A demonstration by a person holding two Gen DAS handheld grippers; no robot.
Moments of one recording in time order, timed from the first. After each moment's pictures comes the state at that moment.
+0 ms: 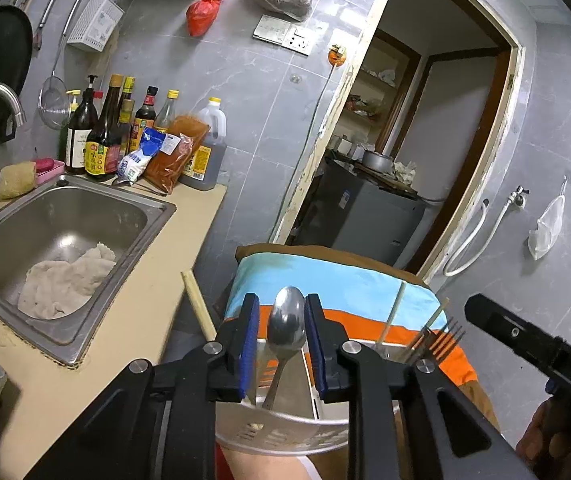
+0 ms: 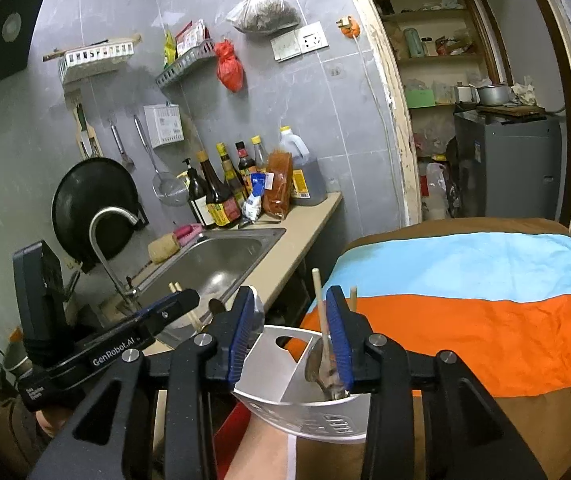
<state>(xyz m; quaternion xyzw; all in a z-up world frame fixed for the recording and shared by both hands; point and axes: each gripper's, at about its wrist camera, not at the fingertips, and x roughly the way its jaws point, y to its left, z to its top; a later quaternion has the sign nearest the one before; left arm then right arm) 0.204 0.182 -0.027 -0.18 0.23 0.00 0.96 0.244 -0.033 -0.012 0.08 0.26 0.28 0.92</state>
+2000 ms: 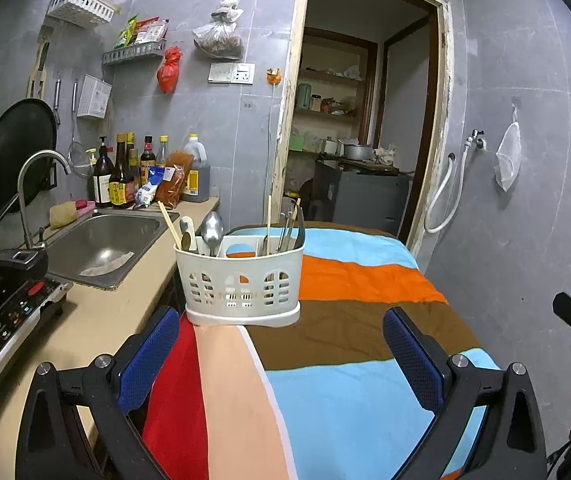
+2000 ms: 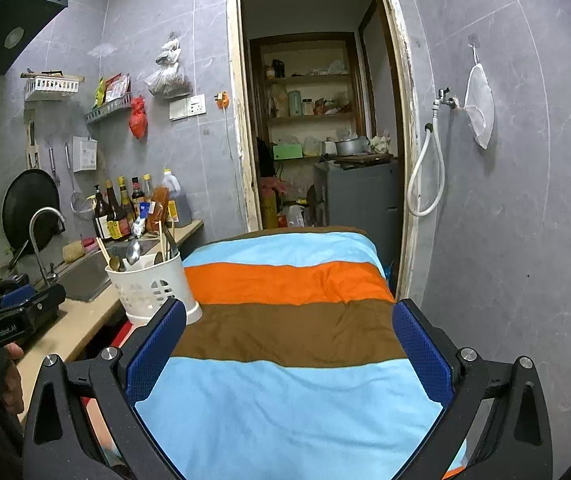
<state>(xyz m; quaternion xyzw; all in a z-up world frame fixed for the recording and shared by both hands) -0.006 0.019 -0.005 -0.07 0.21 0.04 0.98 0.000 -0.274 0.009 0.04 0.18 0.05 0.98</state>
